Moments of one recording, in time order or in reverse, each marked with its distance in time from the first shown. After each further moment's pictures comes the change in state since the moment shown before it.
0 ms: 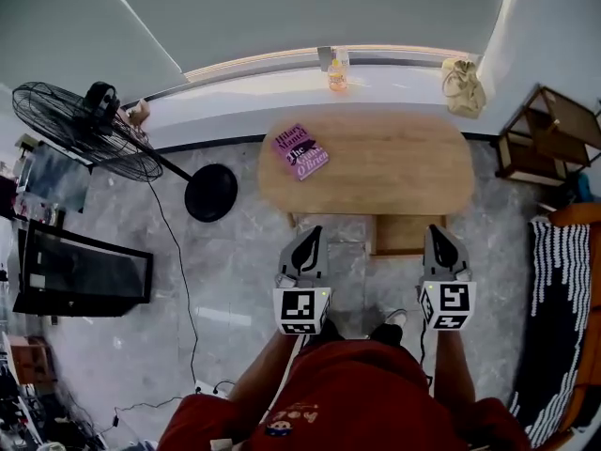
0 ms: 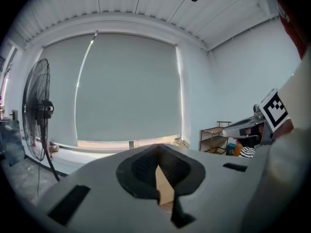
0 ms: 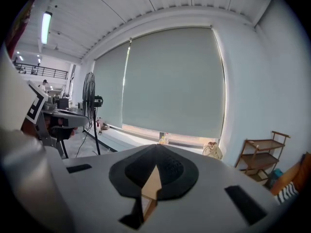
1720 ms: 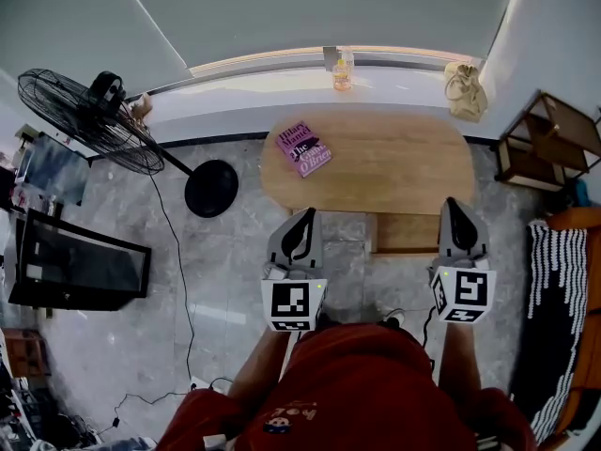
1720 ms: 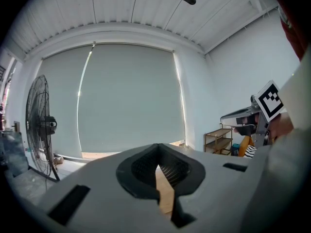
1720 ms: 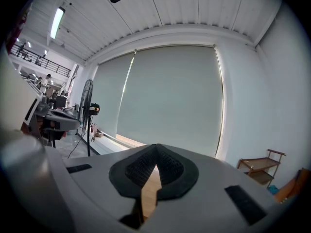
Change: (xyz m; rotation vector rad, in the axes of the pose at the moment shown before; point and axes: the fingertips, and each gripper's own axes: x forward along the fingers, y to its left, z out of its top) left arm -0.020 0.020 0.065 0.059 -0.070 0.032; right arm -0.011 -0.004 0.092 -0.079 -0.146 -0.063
